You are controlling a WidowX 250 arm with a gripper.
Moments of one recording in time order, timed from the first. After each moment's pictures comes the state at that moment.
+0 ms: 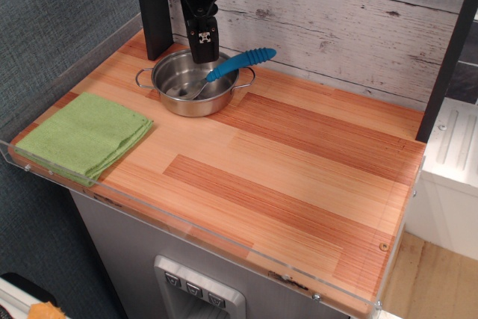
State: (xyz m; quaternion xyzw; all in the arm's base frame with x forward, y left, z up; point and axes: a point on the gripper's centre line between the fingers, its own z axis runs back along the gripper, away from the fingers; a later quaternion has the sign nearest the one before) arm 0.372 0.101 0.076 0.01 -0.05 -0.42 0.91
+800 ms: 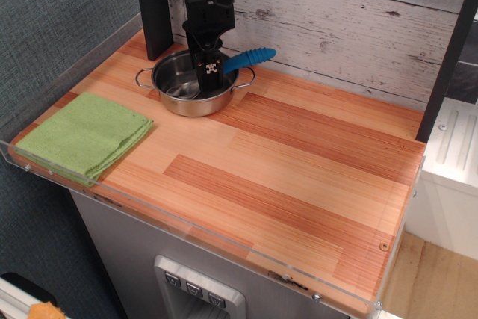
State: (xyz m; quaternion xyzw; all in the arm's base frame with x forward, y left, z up) arm 0.383 0.107 0.026 -0.02 -0.03 -0.40 0.92
